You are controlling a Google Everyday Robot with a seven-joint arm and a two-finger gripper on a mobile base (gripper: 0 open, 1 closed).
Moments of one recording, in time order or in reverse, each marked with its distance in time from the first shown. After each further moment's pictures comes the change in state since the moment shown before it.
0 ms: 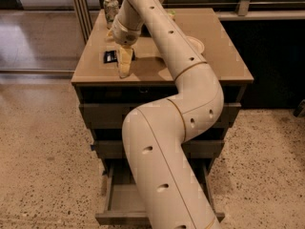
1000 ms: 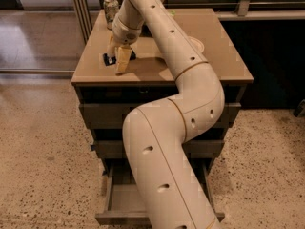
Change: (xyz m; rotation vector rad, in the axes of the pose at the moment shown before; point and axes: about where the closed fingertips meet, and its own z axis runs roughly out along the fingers) arm 0.000 0.000 0.000 0.000 0.000 0.000
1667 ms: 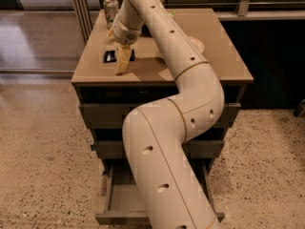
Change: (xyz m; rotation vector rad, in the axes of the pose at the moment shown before) arm 0.000 0.000 0.000 0.000 0.000 0.000
